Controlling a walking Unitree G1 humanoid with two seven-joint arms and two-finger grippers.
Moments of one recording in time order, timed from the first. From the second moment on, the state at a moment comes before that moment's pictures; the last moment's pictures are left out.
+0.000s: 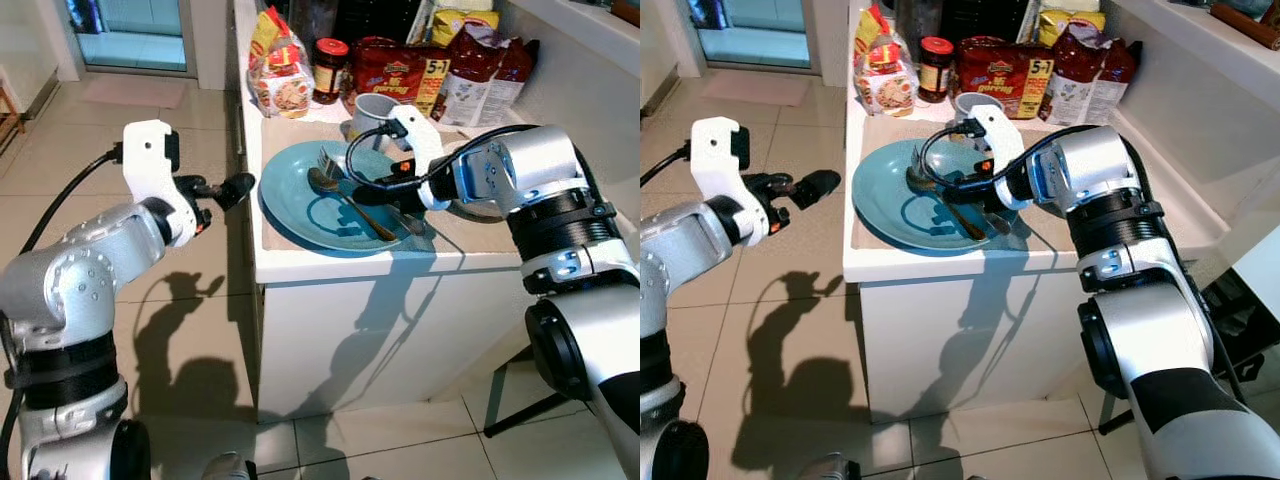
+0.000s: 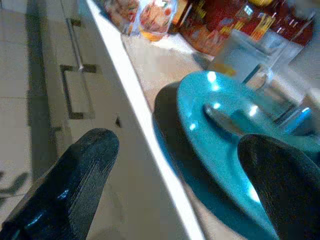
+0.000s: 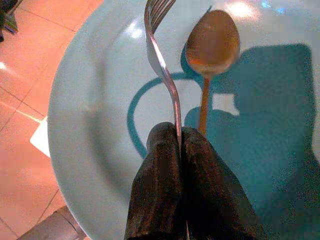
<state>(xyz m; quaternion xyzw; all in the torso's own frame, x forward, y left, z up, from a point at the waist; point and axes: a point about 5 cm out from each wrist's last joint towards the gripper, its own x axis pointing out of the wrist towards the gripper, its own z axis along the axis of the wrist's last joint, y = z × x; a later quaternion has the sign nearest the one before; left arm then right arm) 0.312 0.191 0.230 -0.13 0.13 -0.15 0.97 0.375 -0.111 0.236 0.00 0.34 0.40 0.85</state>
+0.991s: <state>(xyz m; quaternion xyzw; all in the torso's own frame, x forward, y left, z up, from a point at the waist) 0.316 0.189 0.232 -0.16 0.15 -0.15 0.96 0.389 -0.109 0.209 -0.05 0.32 0.31 0.89</state>
